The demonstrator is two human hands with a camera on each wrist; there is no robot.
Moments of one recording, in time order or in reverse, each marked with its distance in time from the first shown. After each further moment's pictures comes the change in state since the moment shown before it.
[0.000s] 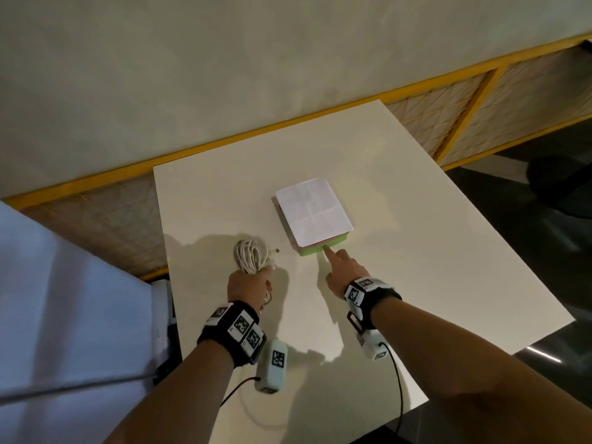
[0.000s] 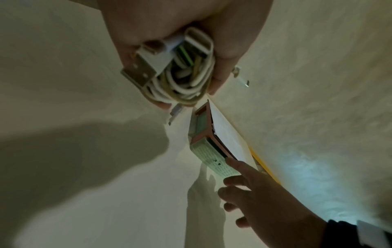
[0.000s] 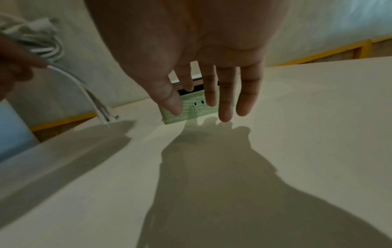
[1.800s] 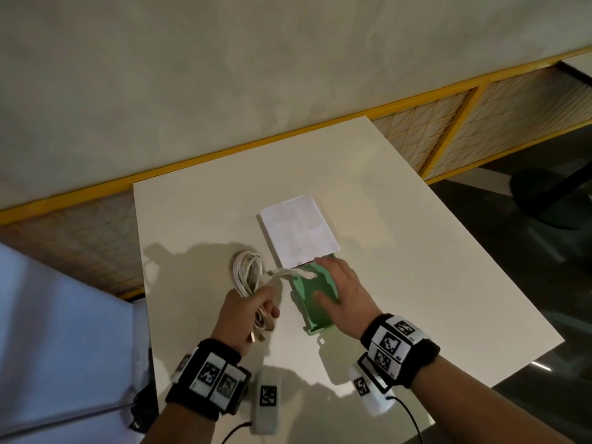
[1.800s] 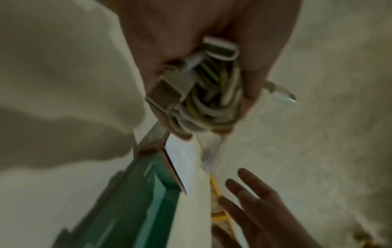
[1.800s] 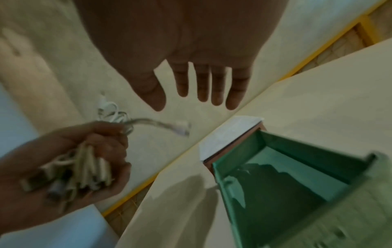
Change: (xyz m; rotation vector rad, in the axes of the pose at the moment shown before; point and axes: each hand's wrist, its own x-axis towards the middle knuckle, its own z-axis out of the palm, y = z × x) left_hand -0.033 0.021 0.006 -0.218 -0.356 0.120; right_hand -0.057 0.006 -0.041 0.394 0.280 -0.400
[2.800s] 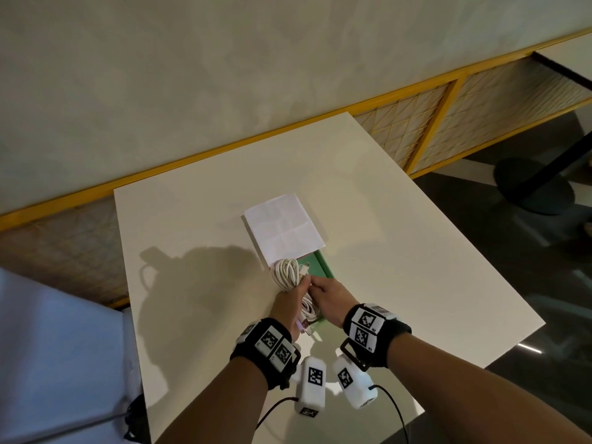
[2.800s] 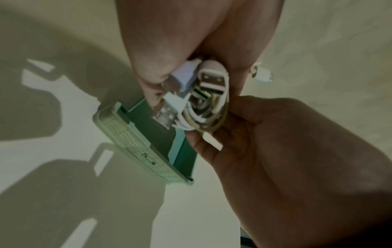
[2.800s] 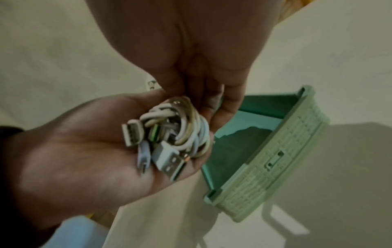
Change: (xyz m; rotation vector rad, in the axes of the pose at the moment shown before) left_hand 0.040 -0.047 0.093 -0.028 -0.127 -0.316; right_hand 0.017 0.031 0.019 0.180 -0.149 0.371
